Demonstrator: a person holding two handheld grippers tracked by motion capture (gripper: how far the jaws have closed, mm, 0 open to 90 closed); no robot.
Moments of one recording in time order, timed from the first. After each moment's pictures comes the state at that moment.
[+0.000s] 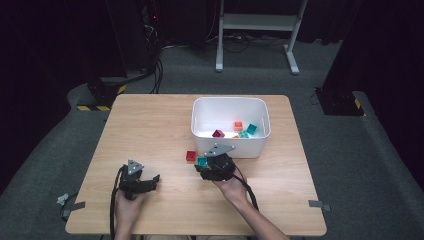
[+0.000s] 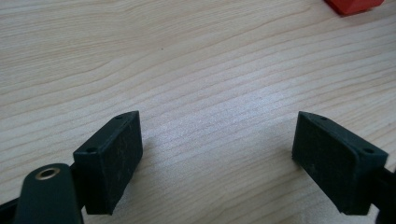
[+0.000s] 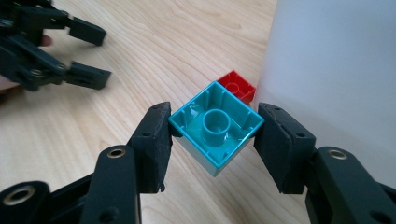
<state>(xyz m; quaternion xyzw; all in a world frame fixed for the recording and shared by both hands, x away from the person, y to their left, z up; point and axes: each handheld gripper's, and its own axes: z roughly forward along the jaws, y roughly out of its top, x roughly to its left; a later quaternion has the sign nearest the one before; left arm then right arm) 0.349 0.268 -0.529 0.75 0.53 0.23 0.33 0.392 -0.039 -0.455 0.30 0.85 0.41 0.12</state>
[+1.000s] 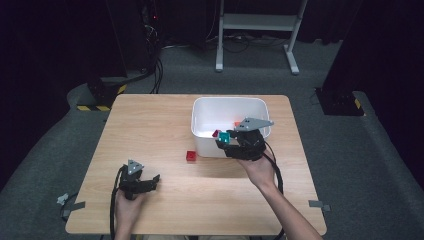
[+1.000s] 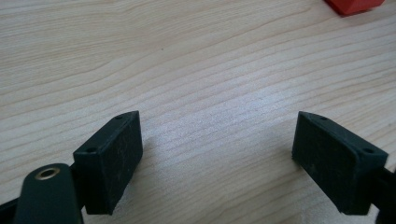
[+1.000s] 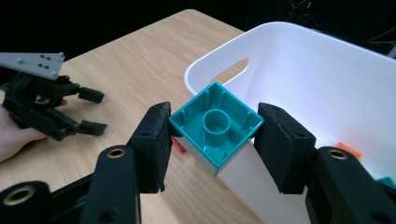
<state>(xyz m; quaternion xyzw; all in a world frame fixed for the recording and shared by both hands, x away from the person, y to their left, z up) 0.349 0.268 -0.529 0.75 0.53 0.23 0.33 0.403 -0.104 -0.355 0.31 0.82 0.46 0.15</state>
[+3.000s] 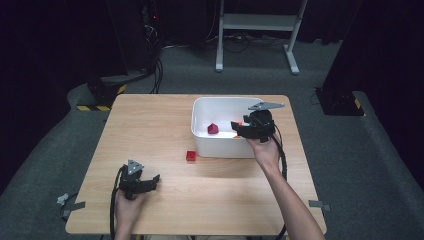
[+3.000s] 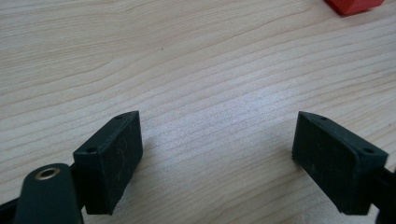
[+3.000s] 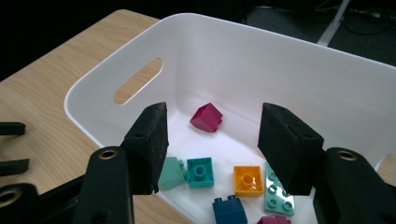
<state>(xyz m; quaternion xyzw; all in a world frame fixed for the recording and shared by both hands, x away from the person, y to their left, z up) 0.349 0.268 -0.529 0.75 0.53 0.23 0.33 0.462 -0.135 -0.364 0.41 0.78 0.43 0.17</state>
